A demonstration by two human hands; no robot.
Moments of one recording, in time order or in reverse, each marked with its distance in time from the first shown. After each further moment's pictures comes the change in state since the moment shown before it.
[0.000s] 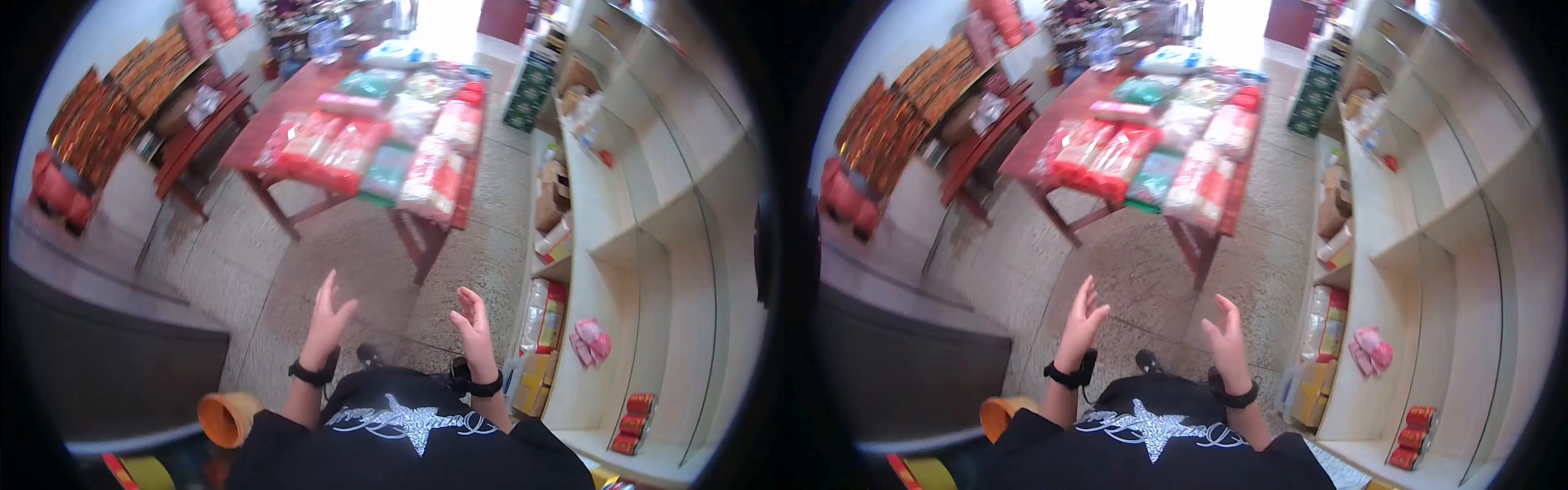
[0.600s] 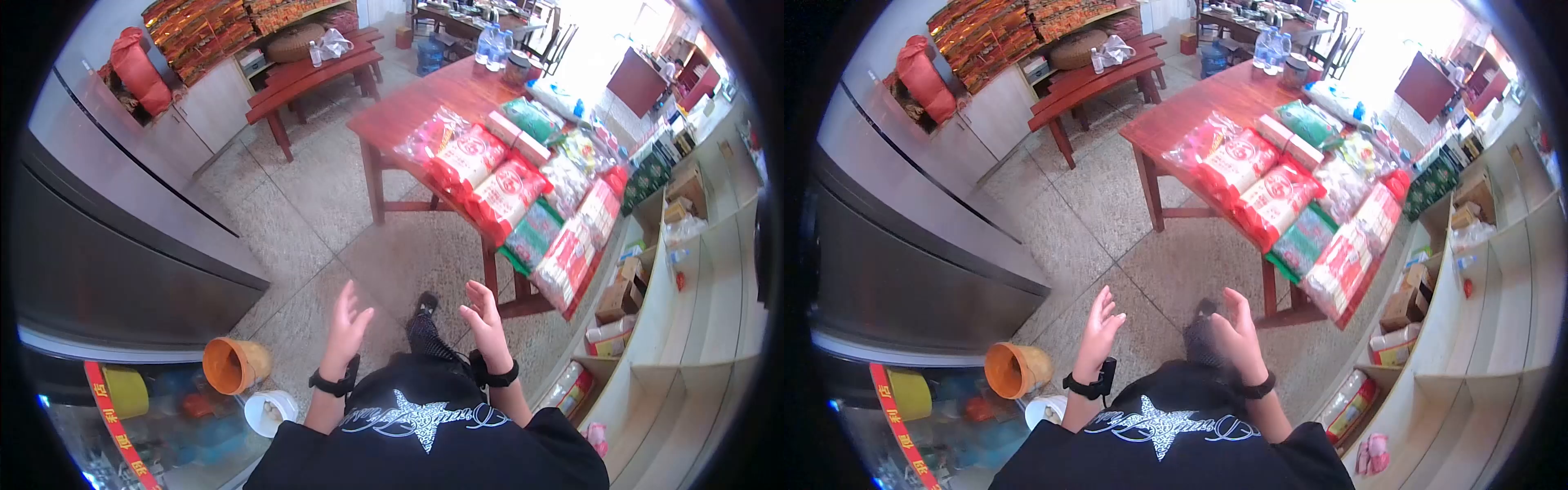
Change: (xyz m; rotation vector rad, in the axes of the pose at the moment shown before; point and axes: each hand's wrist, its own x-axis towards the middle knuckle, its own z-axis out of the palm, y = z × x) left_hand 0.005 -0.035 -0.137 -0.145 0.429 -0.112; right_hand 0.113 -0.001 0.186 -0.144 -0.549 0.071
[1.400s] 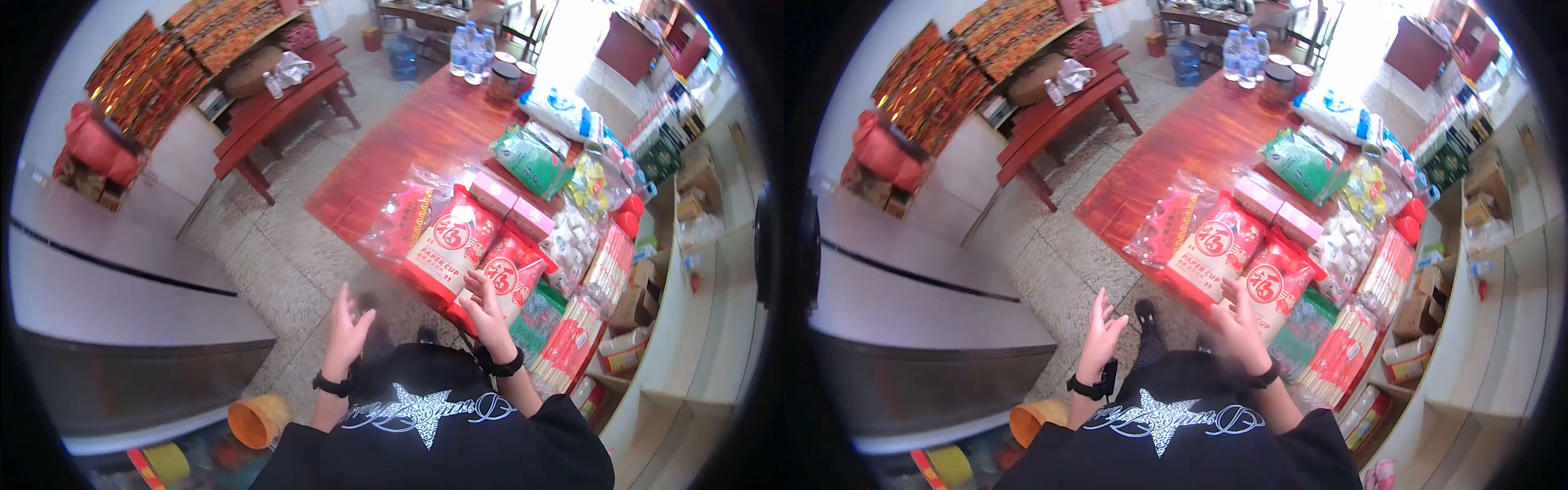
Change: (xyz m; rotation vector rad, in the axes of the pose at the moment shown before) left_hand 0.248 0.074 0.066 0.217 0.013 -0.047; right_hand 0.249 -0.035 -0.057 -0.047 0.063 0.031
